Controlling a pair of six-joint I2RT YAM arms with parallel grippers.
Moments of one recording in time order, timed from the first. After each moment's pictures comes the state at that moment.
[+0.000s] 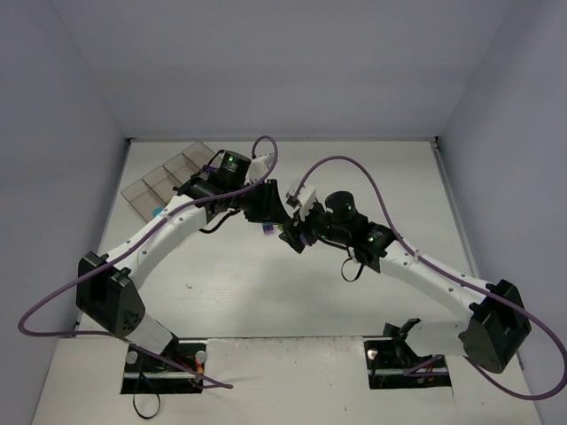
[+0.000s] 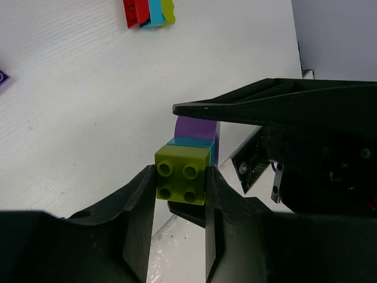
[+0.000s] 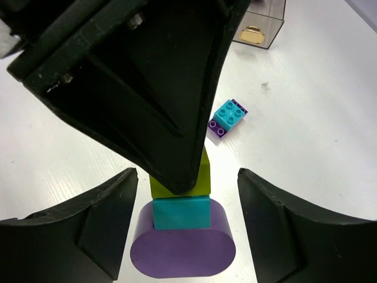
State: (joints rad) left arm -0.57 1.53 1.39 -0.63 0.52 -0.52; right arm 0.73 1.25 0.87 -0.03 -0.25 -0.17
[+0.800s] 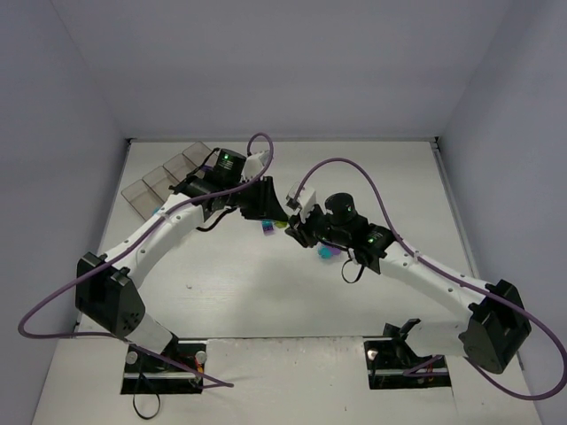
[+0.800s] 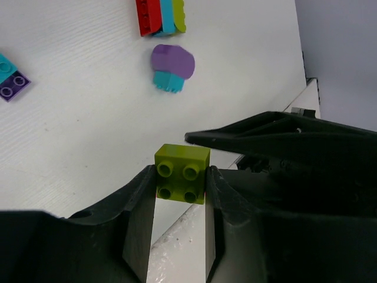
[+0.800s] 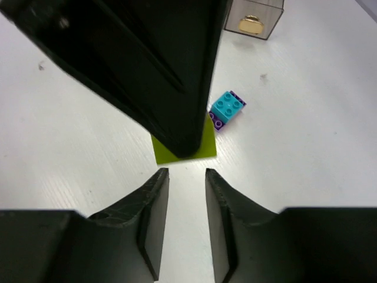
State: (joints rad) left arm -0.54 1.53 1.40 -0.62 0.53 -0.50; right arm 0.73 1.25 0.86 -0.04 -0.25 -0.18
